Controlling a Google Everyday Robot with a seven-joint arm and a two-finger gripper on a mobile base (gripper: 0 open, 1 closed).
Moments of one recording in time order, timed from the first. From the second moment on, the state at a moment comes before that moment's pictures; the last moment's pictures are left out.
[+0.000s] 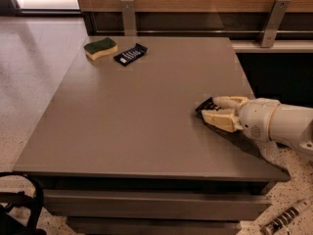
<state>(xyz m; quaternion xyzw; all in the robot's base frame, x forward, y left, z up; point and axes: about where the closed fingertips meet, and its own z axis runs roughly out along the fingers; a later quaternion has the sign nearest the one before) 0.521 -0.158 0.828 -0.35 0.76 0.20 0.52</state>
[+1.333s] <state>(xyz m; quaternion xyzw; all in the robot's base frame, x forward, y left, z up) 0.677 -0.141 0.970 -0.43 0.70 0.11 0.57</state>
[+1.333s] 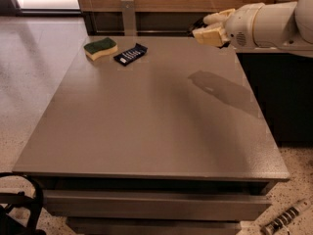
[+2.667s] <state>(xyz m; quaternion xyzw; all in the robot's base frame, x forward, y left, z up) 0.769 -0.059 0.939 -0.46 0.69 0.15 0.55</state>
